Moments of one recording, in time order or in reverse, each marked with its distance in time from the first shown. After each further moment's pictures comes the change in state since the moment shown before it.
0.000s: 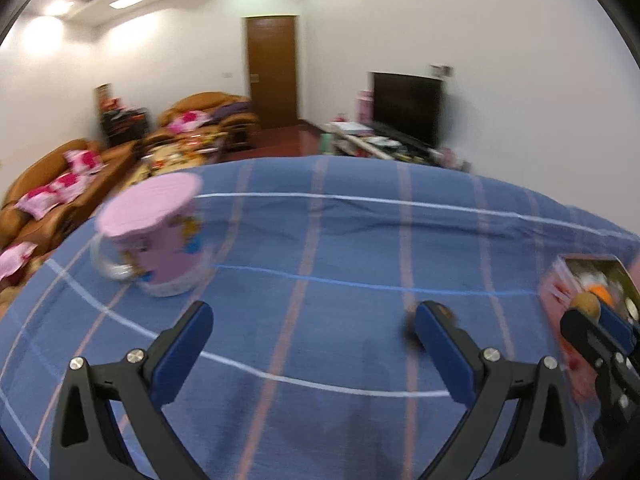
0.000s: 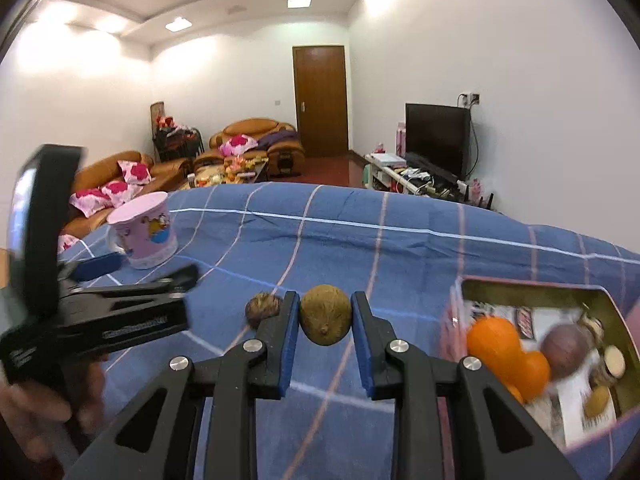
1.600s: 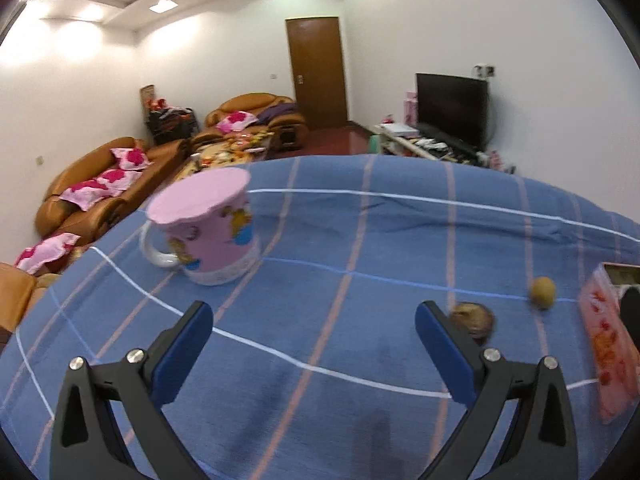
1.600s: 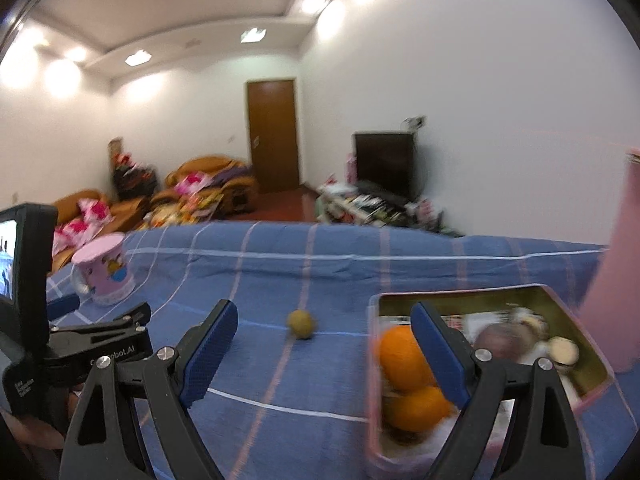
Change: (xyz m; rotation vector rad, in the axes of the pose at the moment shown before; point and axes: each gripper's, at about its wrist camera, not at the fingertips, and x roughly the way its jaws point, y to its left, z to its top) left arm 0.001 0.009 -0.001 -0.060 -0.013 0.252; right arm -0.004 -0.023 0.002 0.056 -0.091 -0.146
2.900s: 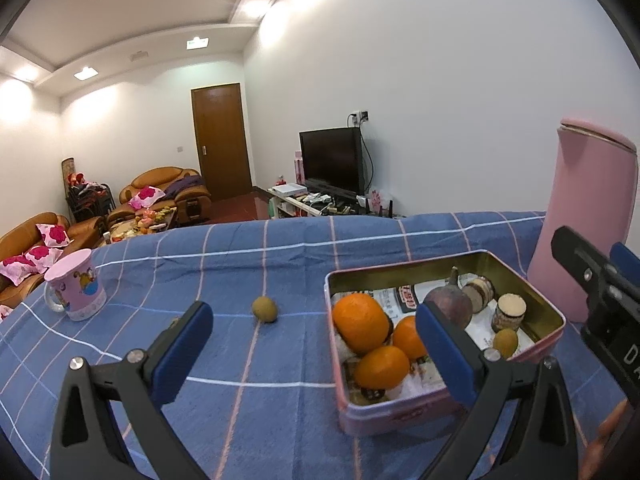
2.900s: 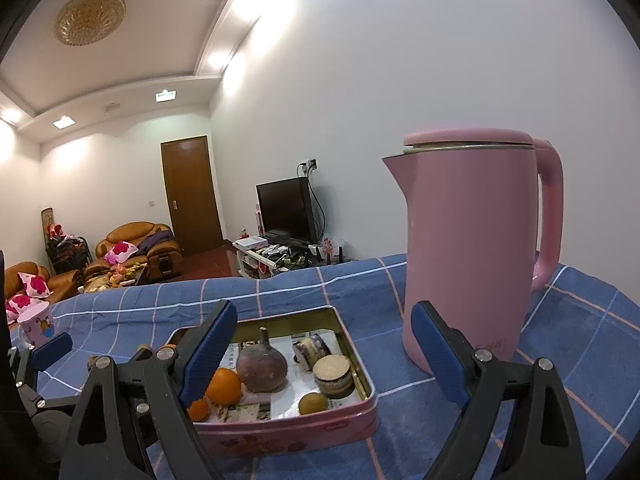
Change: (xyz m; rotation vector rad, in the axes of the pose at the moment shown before) left arm -0.136 -0.179 -0.044 0.151 -0.252 -0.332; right arm -0.117 -0.159 -0.026 0.198 -0.220 -0.291
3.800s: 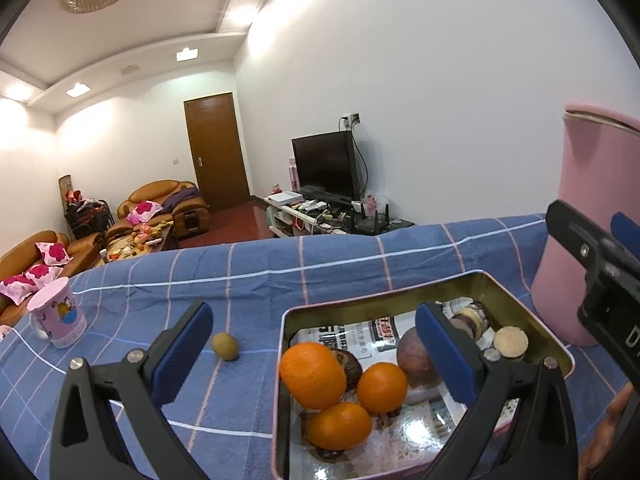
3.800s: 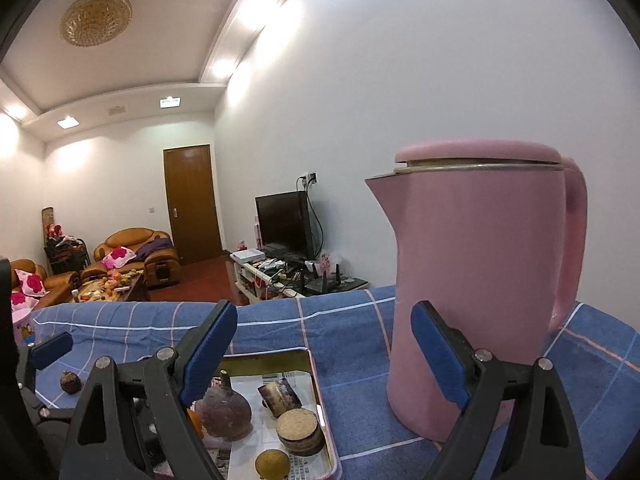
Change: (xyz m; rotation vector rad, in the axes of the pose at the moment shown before) left arm 0.033 -0.044 0.023 0.049 -0.023 0.010; right arm 0.047 -0.025 0.016 -0.038 -0.056 0.003
